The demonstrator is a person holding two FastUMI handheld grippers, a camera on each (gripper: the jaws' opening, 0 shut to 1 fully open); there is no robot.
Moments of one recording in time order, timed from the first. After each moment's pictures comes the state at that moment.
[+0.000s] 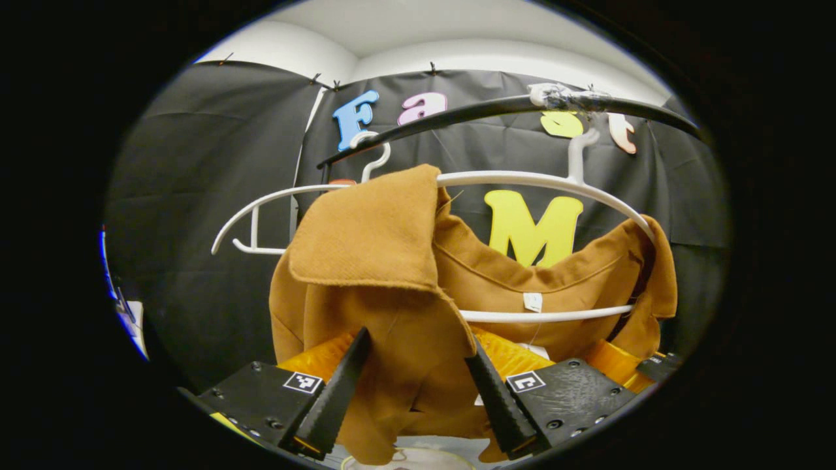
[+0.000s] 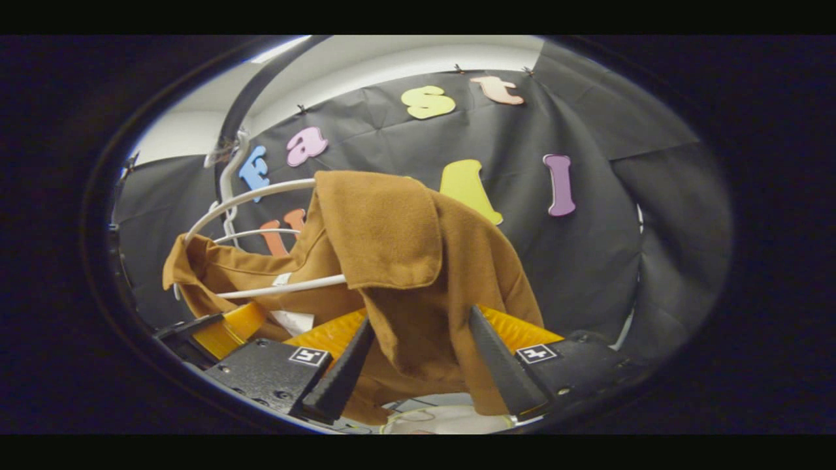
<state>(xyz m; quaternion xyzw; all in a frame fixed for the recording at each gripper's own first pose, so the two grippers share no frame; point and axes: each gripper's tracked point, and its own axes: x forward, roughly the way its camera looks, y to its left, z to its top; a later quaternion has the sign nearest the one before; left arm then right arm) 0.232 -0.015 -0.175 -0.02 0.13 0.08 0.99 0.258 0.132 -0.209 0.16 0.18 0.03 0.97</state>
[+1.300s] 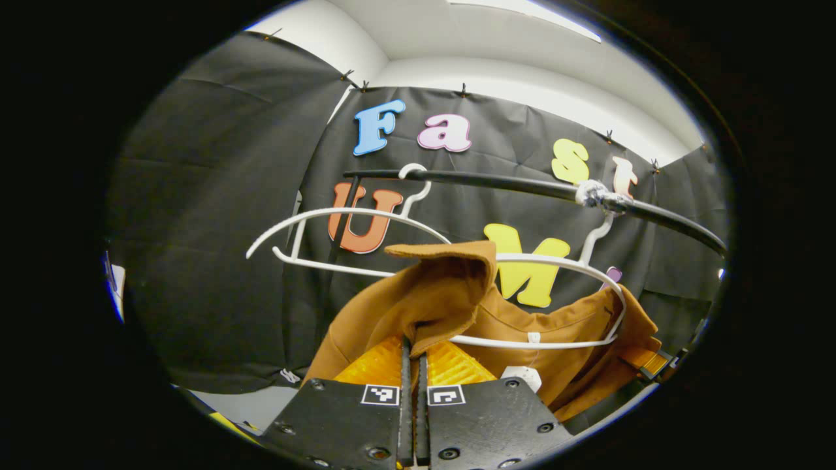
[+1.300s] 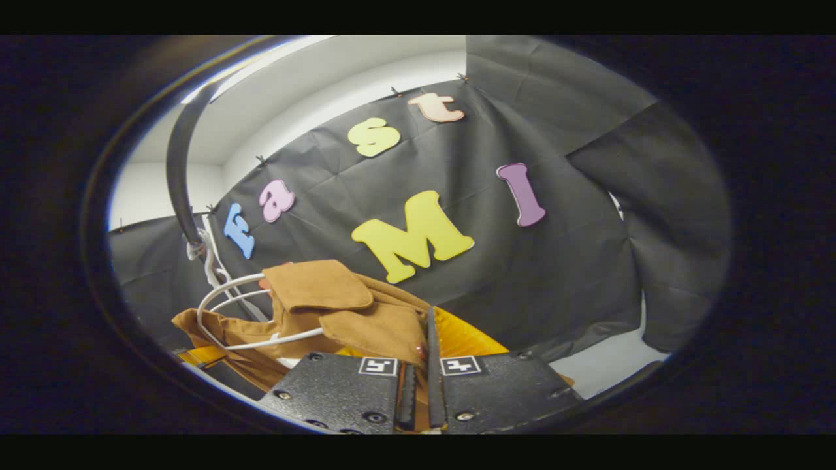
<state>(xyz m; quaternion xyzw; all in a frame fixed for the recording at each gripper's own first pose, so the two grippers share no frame) 0.194 0.034 -0.124 -0.11 0.09 0.05 0.99 0.248 0.042 -0.159 0.29 0.11 0.01 0.95</state>
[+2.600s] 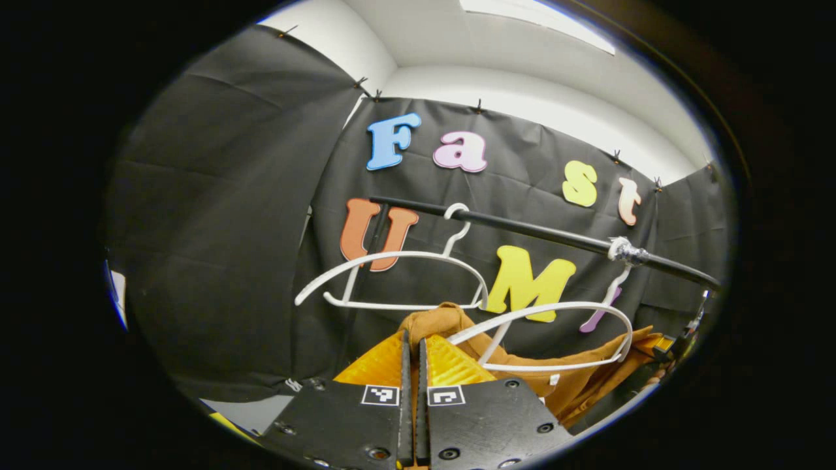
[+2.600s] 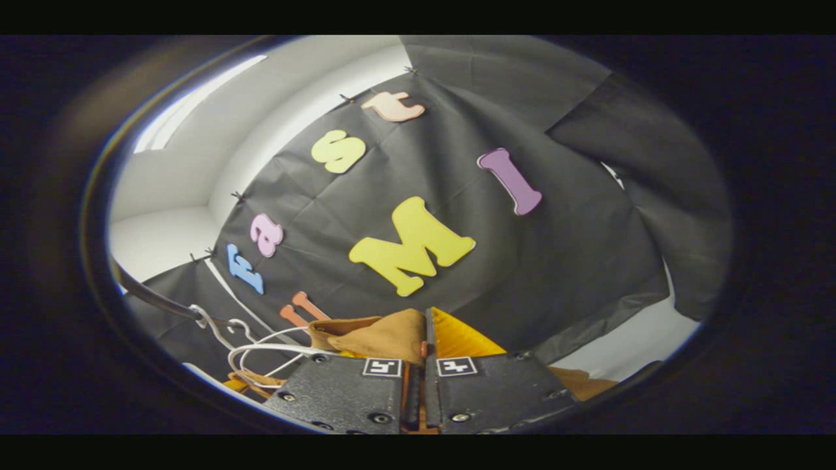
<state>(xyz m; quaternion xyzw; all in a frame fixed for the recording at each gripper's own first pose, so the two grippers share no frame) 0.184 0.099 -0.099 -0.13 0.09 0.05 0.99 0.294 -0.002 -0.141 0.39 0.13 0.02 0.91</state>
